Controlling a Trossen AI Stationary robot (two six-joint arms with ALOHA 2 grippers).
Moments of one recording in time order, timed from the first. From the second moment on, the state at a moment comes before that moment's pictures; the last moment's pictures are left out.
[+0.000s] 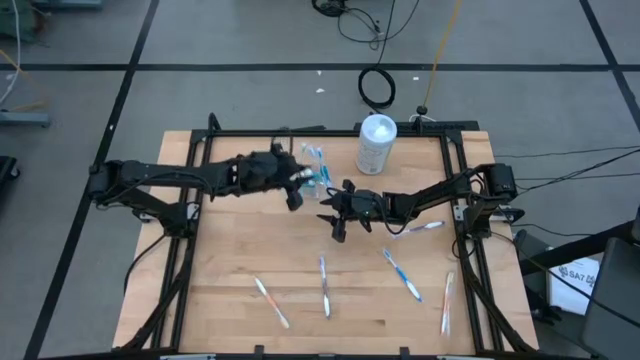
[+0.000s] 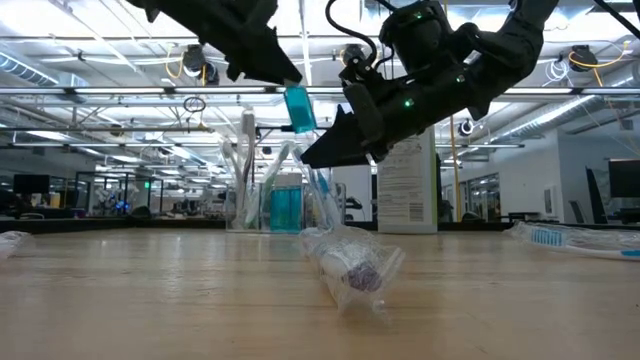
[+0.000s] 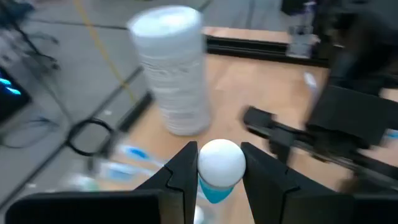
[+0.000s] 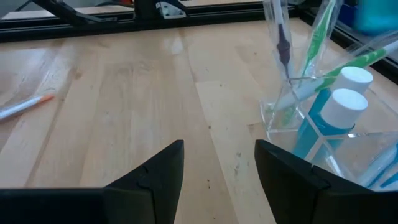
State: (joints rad) left arm 0.14 1.34 0.96 -0.05 -0.24 0.00; right arm -0.02 1.77 0.80 0.59 0.15 0.09
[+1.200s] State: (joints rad) left arm -0.05 1.57 0.96 -0.06 -0.78 -0.39; right arm -0.02 1.77 0.80 0.50 0.15 0.09
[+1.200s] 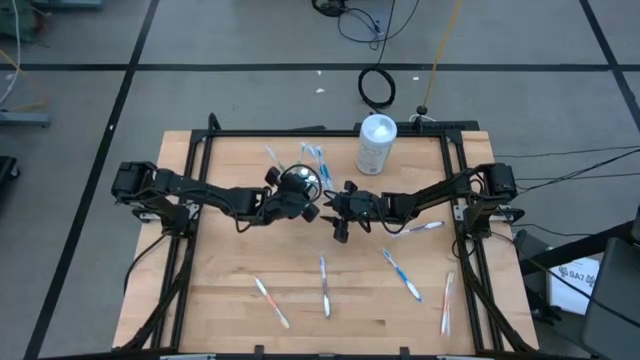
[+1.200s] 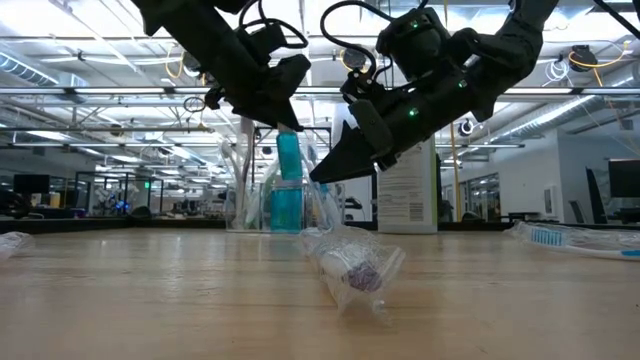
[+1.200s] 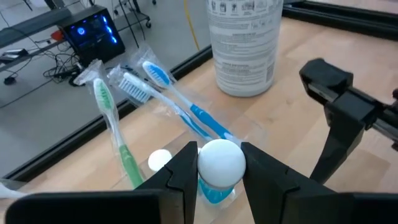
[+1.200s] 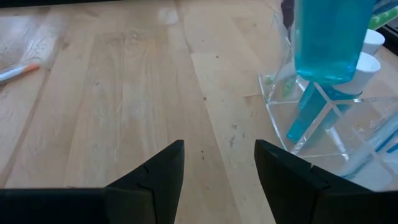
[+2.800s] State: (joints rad) left arm 0.15 1.54 0.96 -0.17 -0.52 -0.39; right arm -0.03 1.77 0.80 0.54 0.15 0.07
